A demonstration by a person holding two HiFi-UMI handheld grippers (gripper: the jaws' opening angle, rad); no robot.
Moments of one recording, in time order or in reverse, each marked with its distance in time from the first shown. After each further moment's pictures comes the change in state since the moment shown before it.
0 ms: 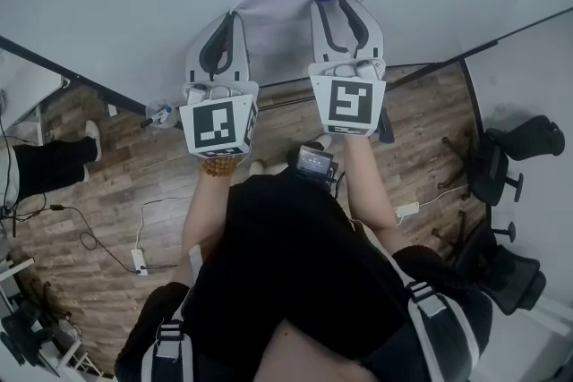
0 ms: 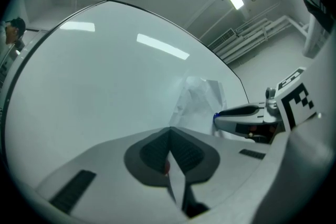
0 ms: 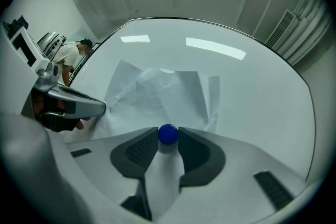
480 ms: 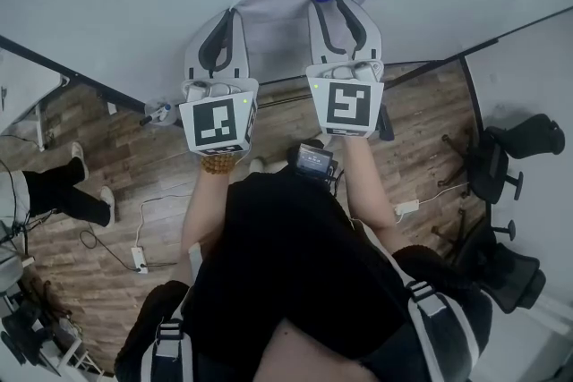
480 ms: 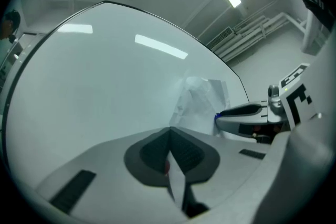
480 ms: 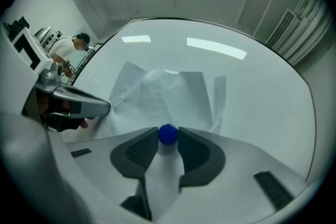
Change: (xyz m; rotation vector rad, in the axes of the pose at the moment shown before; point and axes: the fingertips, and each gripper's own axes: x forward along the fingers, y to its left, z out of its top) left arm 0.001 0.002 0.001 0.033 0.003 0.001; right arm -0.003 0.007 -0.001 -0.002 0.002 0.008
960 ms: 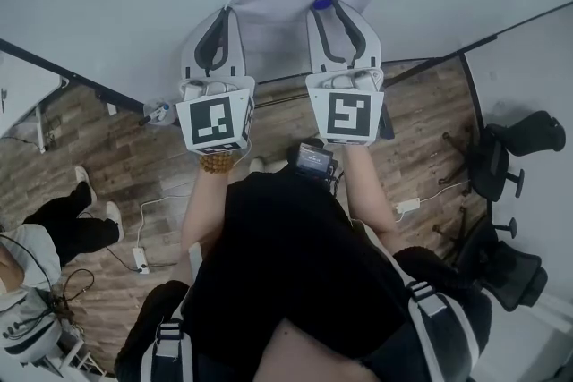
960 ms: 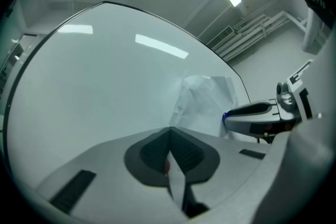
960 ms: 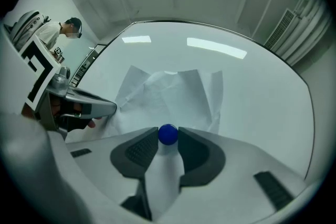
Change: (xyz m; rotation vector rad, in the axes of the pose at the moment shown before) left arm 0.000 -0.001 -0.003 -0.004 0.005 0.007; right arm -0.016 0.003 0.001 -0.010 -0.024 0.014
